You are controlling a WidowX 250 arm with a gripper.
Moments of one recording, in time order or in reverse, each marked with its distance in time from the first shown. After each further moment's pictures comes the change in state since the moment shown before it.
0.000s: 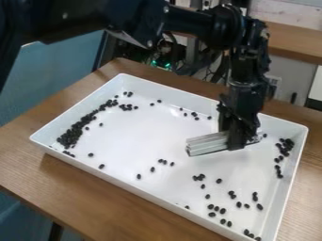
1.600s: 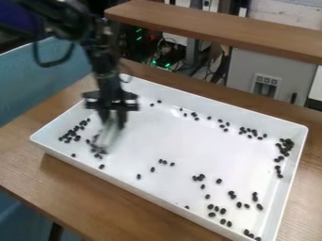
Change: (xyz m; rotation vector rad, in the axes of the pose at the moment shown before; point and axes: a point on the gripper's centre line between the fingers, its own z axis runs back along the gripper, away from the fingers) arm -0.206 0.148 -0.013 0.083 -0.036 1.147
